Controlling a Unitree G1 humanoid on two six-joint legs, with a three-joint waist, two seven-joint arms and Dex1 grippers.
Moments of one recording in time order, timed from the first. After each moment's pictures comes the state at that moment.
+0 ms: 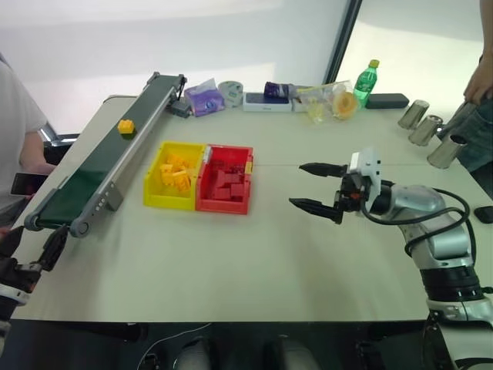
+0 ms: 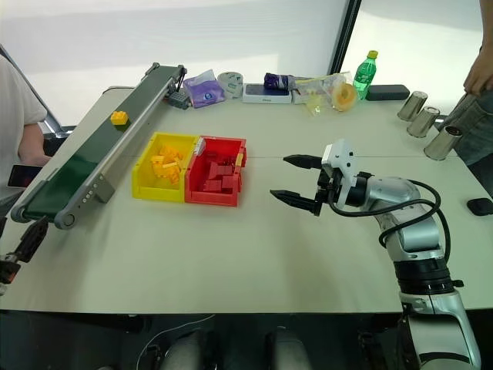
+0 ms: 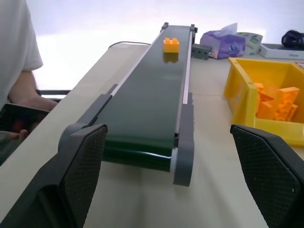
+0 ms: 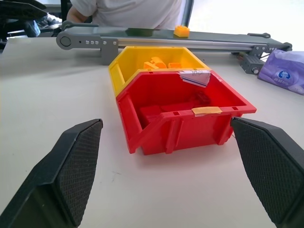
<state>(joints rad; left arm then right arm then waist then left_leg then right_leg) 0.30 0.46 0.83 -0.31 -0.67 0.27 -0.54 -0.51 -0.64 -0.05 0.00 0.48 0.27 1.11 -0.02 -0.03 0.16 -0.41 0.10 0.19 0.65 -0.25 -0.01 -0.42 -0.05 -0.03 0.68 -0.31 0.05</state>
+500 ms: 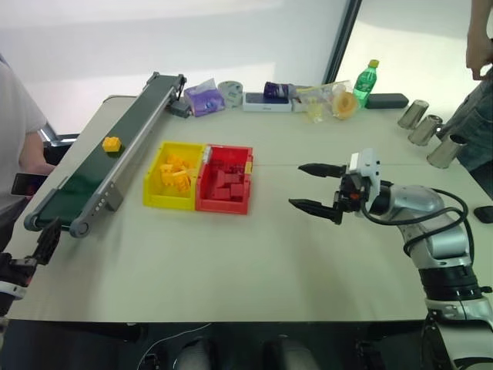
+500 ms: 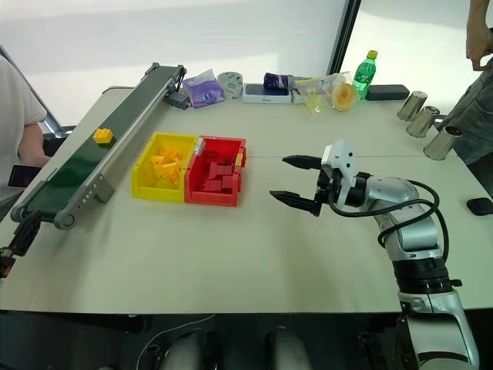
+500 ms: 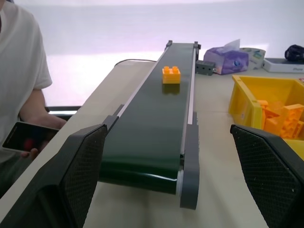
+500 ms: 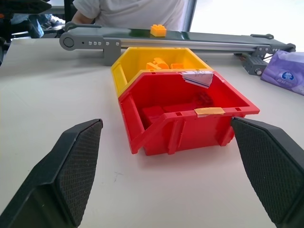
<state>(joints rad) 0.27 0.47 0.82 -0.31 -0.67 0.23 -0.51 -0.51 -0.64 -0.05 0.00 0.47 0.26 1.13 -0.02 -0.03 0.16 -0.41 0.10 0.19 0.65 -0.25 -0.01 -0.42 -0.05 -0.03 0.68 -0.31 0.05</state>
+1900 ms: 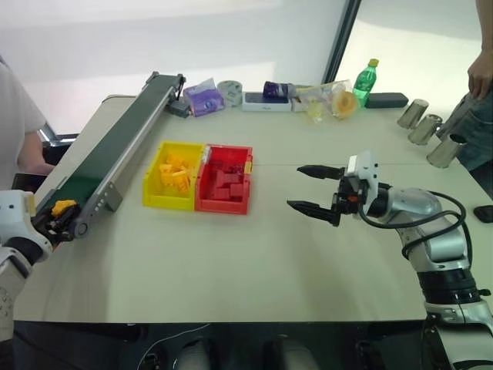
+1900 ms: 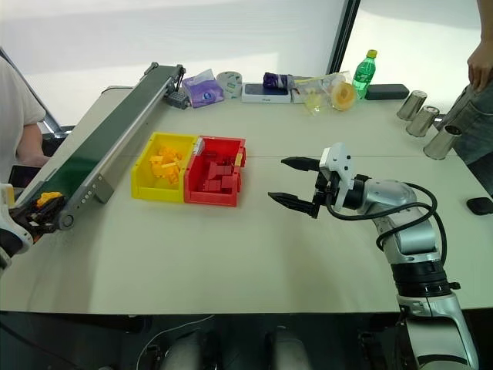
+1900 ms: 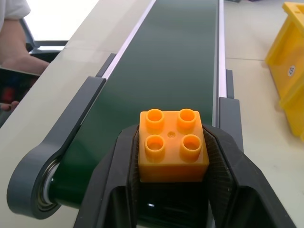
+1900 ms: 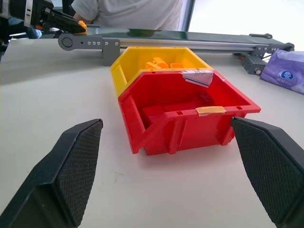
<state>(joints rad) -0.03 0.69 0.65 -0.12 -0.56 0.64 -0.36 -0.49 -0.63 -0.04 -0.01 0.47 0.26 1.10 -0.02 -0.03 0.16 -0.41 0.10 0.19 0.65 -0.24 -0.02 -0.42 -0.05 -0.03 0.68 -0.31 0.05</state>
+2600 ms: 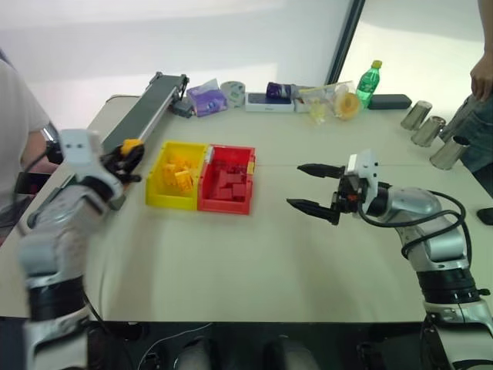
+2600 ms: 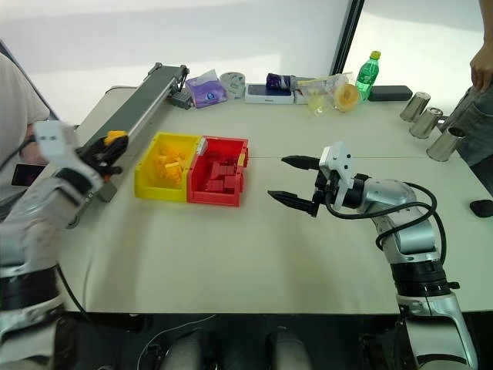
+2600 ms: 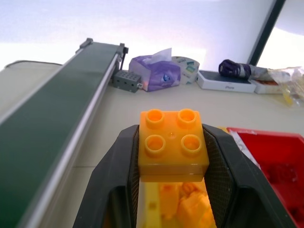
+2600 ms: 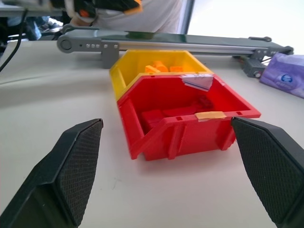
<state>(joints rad) -0.53 0.43 0.27 -0.05 -0.48 0.60 -0.17 -0.50 -0.62 -0.04 -0.03 0.47 0.26 1.08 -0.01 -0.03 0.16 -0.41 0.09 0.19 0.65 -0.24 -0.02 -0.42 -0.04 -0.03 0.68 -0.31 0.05</state>
